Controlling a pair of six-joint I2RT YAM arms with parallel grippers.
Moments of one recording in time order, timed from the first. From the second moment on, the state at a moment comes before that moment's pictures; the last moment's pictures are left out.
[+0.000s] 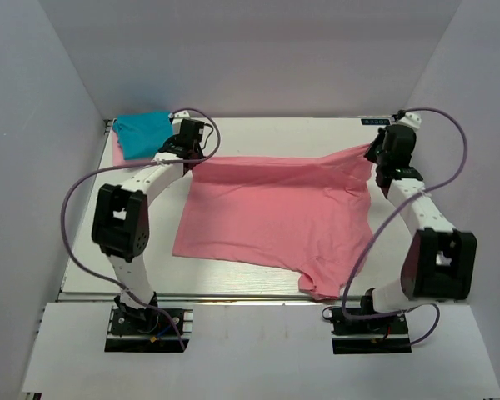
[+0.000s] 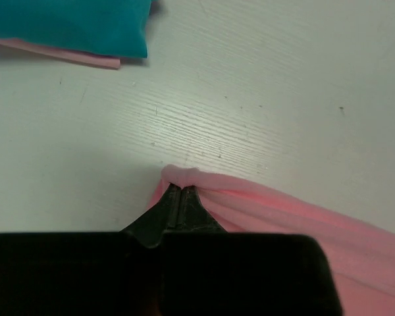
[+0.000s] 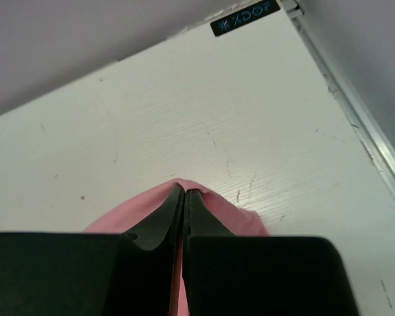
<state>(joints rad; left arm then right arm) -0.32 1.79 1.38 -0.30 -0.42 -0.48 -0.02 1.39 1.02 0.04 0.15 0.31</state>
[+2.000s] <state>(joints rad) -0.20 2.18 1.77 -0.44 -0.25 -0.24 -0.03 1.63 1.24 -0.57 -0.01 0.40</state>
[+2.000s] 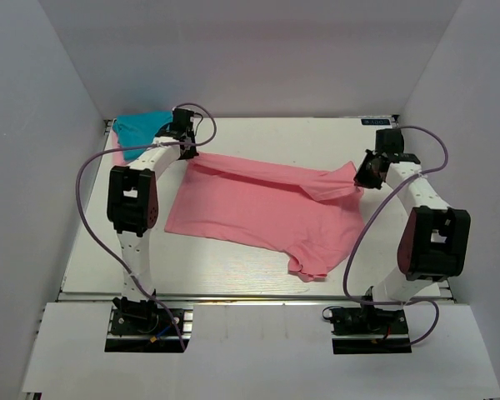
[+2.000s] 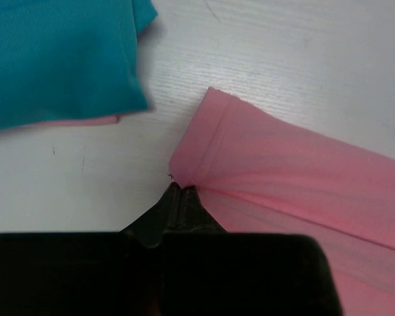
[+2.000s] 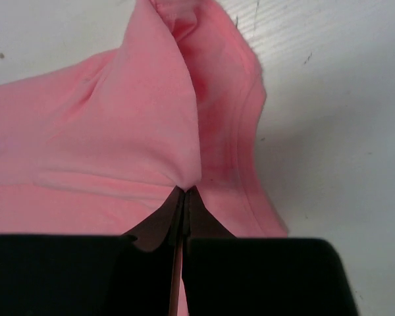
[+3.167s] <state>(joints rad) -0.19 2.09 1.61 -0.62 -0.31 -0.27 -0.03 1.57 1.02 -0.58 0.03 0.45</state>
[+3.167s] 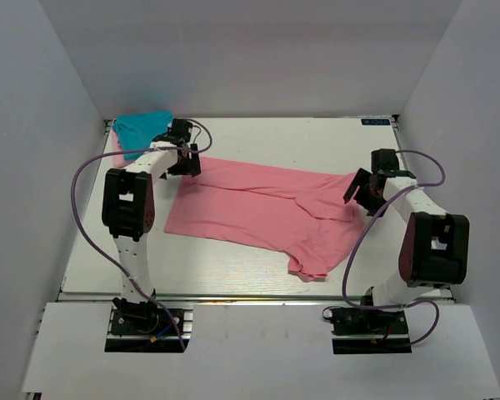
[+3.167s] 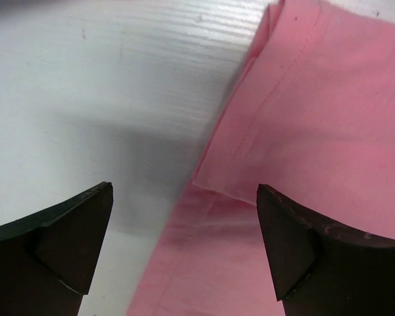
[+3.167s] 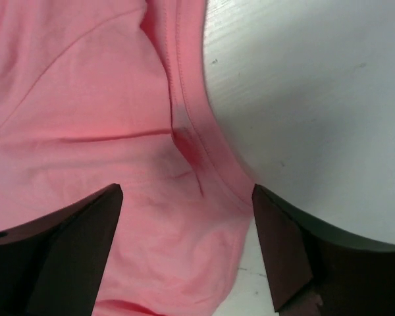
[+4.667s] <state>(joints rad) -0.21 2.48 2.10 -0.41 0.00 -0.34 -0.03 2.31 1.80 -0.31 -0.21 0.42</state>
